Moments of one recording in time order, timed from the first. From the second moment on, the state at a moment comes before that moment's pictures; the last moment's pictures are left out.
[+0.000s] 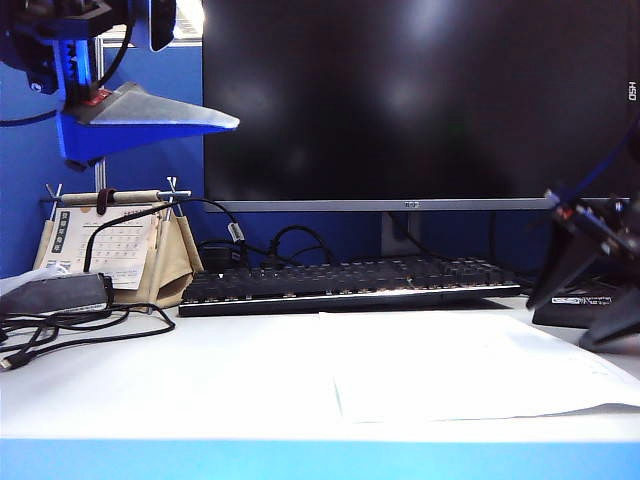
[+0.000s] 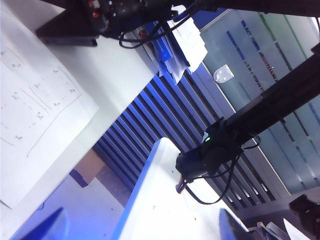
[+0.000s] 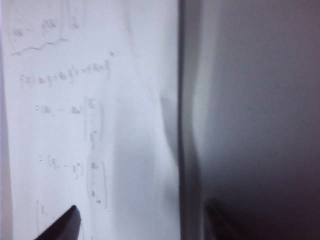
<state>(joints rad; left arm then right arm) -0.47 1.09 0.60 0.05 1.01 -0.45 -0.05 1.71 0.94 -0.39 -0.66 0.15</state>
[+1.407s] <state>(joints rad) -0.47 1.09 0.60 0.04 1.03 -0.45 -0.05 1.52 0.94 -0.49 -0.70 0.06</state>
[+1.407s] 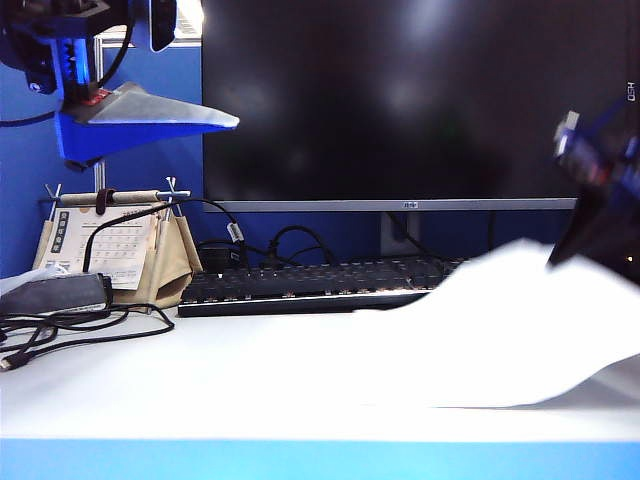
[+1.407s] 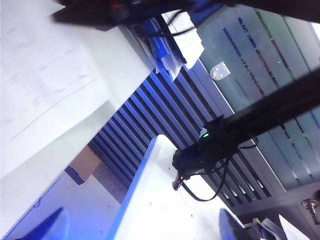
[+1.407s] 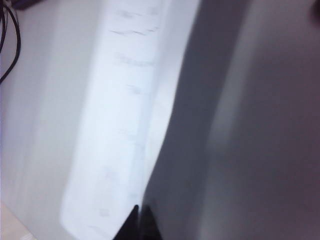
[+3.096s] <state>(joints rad) -0.47 1.08 0.60 0.06 1.09 -0.44 0.64 1.30 1.12 -0.87 -0.03 -0.11</state>
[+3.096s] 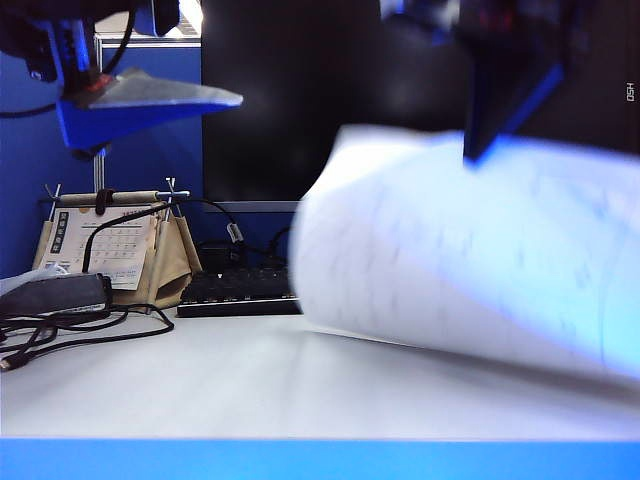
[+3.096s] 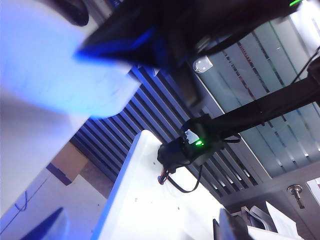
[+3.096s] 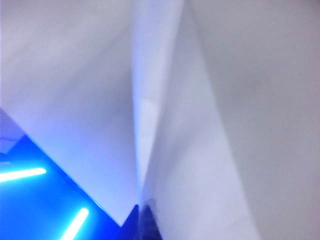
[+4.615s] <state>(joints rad) -0.47 1.08 0.60 0.05 1.10 -0.45 0.66 1.47 0.83 -0.42 -0.20 0.08</state>
